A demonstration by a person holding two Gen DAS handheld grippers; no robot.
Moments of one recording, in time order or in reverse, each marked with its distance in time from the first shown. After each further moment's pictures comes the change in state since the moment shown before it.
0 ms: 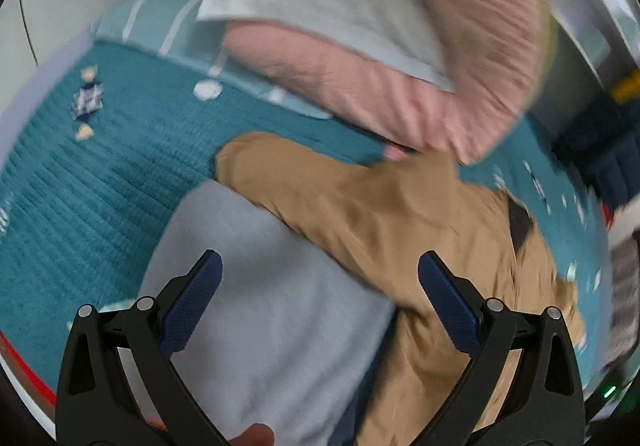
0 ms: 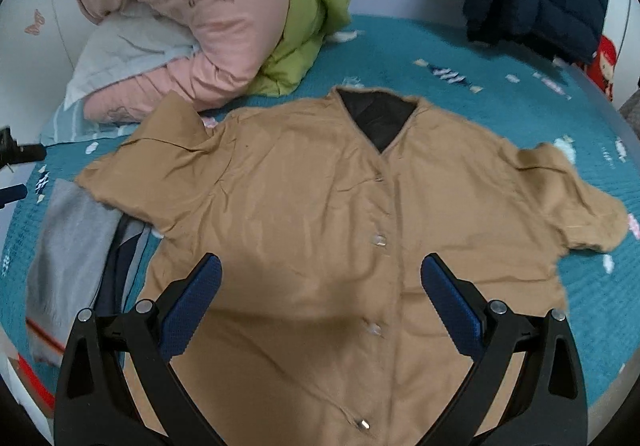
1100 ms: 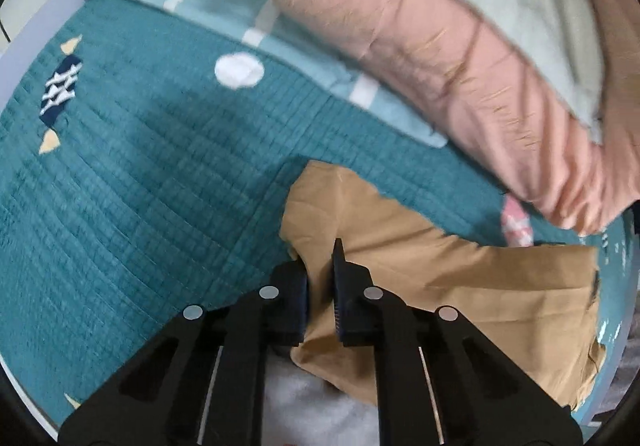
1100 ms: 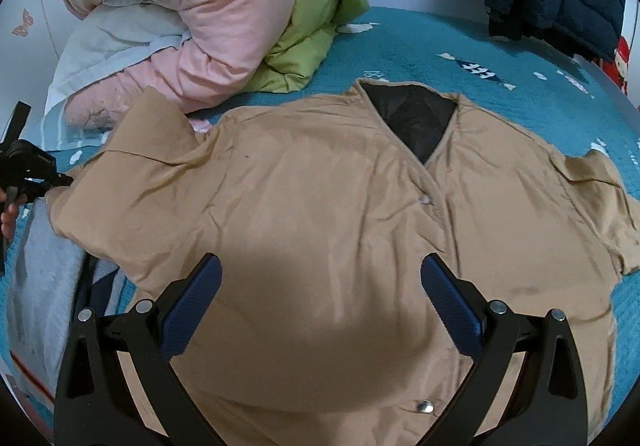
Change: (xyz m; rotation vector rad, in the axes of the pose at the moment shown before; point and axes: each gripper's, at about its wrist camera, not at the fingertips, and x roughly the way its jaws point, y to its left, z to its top) left arm 0.111 0.055 0.069 -0.073 0.075 0.144; right arm 0.068 0.012 0.021 0.022 -0.020 0.048
